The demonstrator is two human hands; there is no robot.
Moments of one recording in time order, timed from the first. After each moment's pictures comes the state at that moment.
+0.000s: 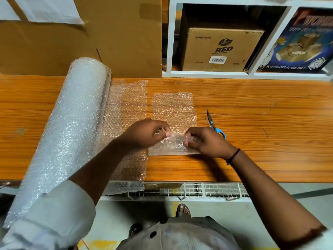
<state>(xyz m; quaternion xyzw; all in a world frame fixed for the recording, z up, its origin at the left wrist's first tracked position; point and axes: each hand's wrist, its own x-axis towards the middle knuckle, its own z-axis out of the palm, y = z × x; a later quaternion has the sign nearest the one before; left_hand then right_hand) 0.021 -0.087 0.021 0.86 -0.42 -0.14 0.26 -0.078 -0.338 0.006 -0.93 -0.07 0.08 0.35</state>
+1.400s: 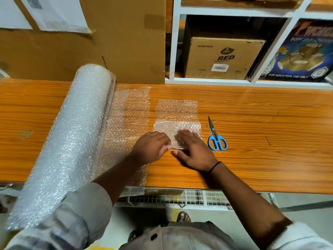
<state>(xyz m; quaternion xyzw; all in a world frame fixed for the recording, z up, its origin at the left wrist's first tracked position) 0.020 -0.094 -0.057 0.86 -0.47 0.07 0.17 -0.064 -0.318 -0.061 -0.97 -0.09 0.00 0.22</state>
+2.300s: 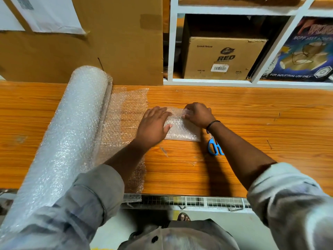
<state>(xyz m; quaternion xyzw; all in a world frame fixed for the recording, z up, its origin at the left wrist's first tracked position) 0.074 -0.141 -0.023 0.94 -0.32 0.05 0.13 0.071 -0.370 -0.012 -0.97 0.07 0.03 0.21</state>
